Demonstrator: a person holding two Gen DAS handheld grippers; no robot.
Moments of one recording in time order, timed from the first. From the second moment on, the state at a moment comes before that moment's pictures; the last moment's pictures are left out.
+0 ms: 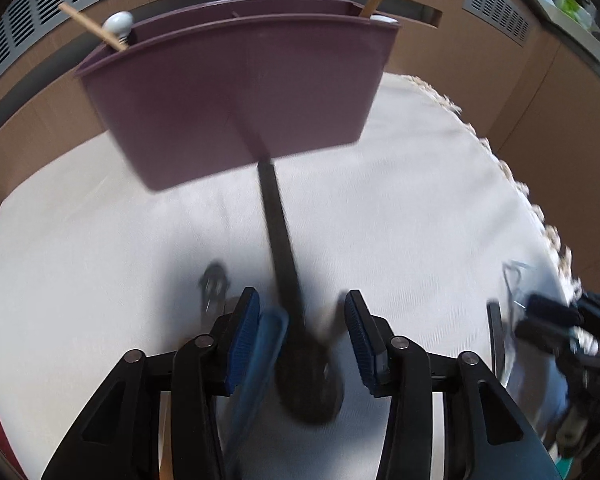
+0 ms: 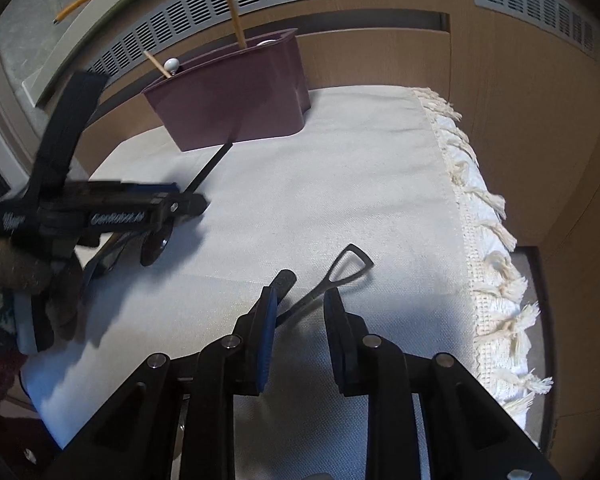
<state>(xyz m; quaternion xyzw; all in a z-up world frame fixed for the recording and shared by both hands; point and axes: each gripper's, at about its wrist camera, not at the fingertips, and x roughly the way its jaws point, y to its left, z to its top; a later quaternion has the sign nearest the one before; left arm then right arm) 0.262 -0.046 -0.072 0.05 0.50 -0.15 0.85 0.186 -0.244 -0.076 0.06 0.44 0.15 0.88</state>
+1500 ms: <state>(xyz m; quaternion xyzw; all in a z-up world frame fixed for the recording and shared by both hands) 0.278 -0.051 -0.069 0.01 0.53 -0.11 0.84 0.196 -0.211 -0.085 0.01 0.46 0.08 0.88</state>
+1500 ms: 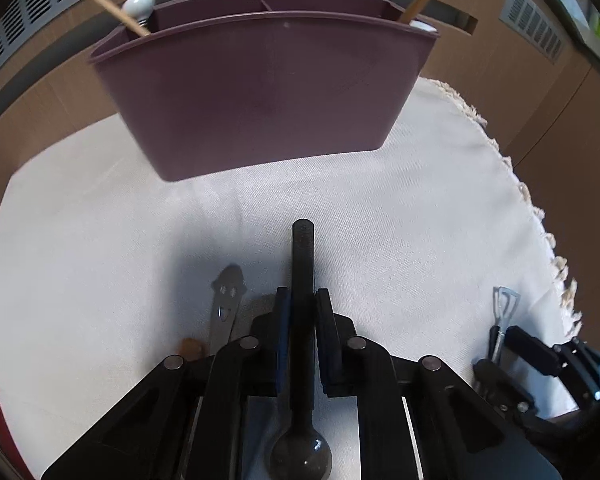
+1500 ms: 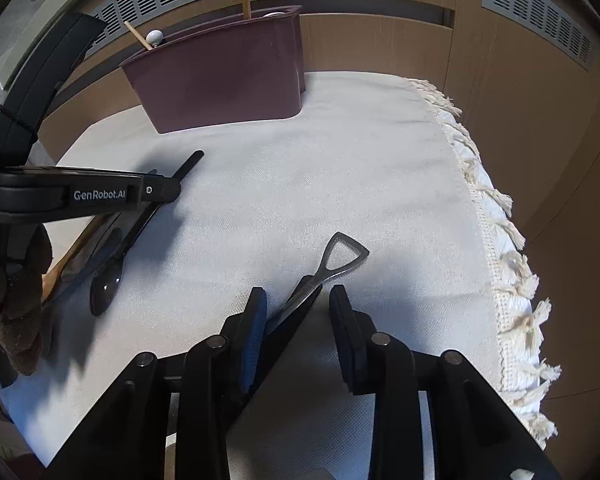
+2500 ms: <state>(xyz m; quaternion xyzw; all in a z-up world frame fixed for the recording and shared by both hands) 0.187 0.039 0.031 -0.09 0.37 -0.13 0.92 0.243 -0.168 -0.081 -0.04 0.46 0.14 0.88</state>
